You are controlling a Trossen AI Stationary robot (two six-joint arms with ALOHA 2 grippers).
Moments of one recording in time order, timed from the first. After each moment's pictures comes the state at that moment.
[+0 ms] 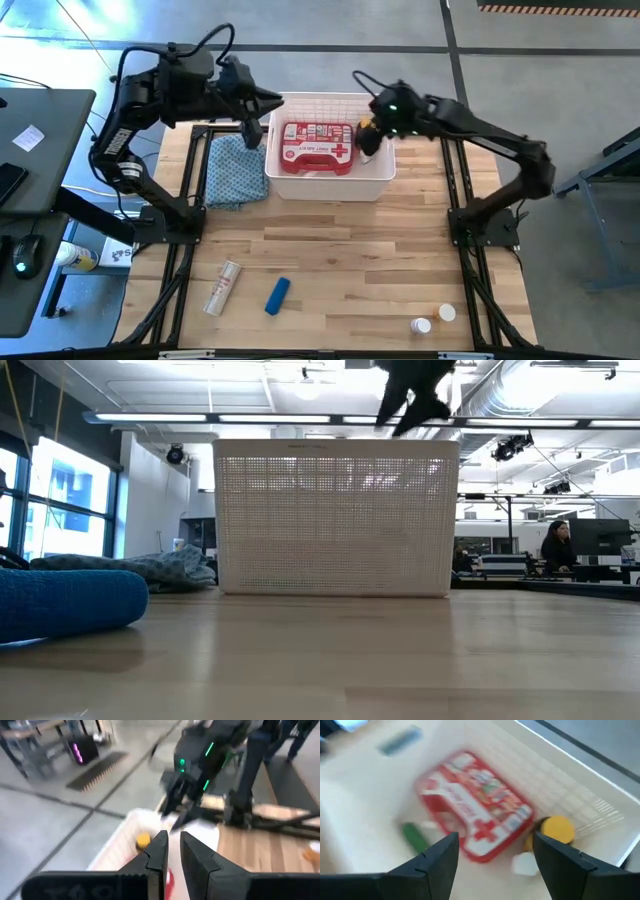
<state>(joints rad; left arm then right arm) 0.24 1.52 2.36 -1.17 -0.19 0.04 -0.44 1.47 1.57 -0.85 0.16 0.28</state>
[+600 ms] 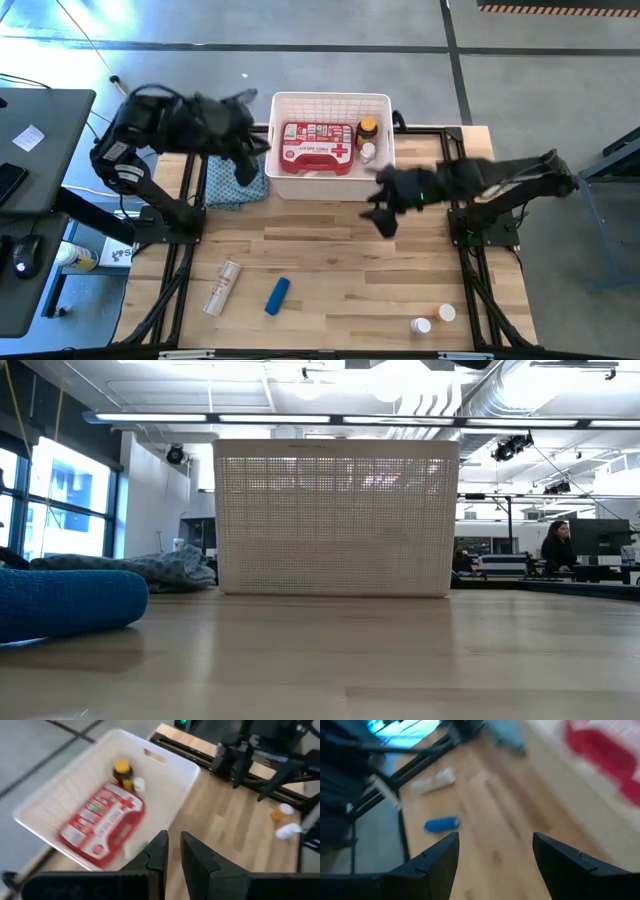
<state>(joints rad) -0.02 1.53 2.36 -1.52 -0.35 -0.41 0.16 1.28 1.39 -0.79 0.13 0.71</state>
